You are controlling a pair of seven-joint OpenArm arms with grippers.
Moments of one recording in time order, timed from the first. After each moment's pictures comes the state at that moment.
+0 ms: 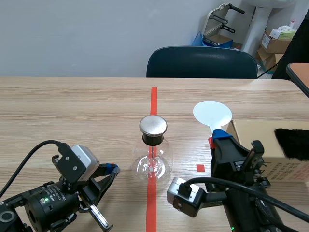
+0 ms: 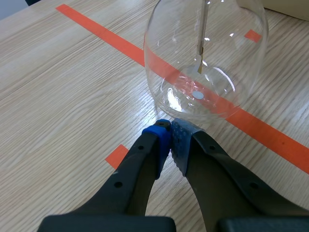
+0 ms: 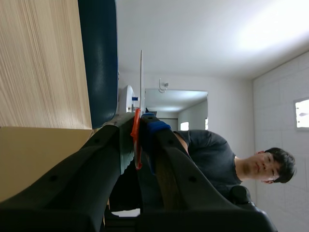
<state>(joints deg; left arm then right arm) 11.5 -26.6 28.9 72.9 -0.5 -11.1 -25.1 -25.8 19.2 -27.1 86.3 -91.3 -38.3 -20.1</state>
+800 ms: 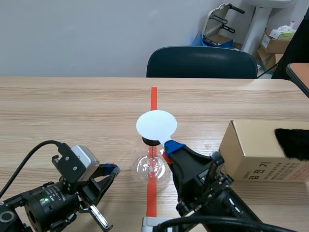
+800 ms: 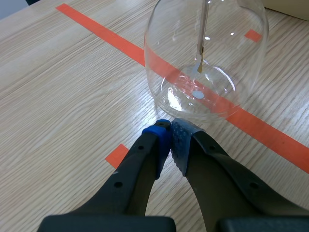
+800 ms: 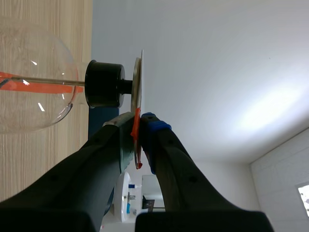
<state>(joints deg) 11.5 -26.6 28.9 72.9 -0.5 -11.1 -25.1 -25.8 19.2 -27.1 87.3 -91.3 -38.3 4.7</state>
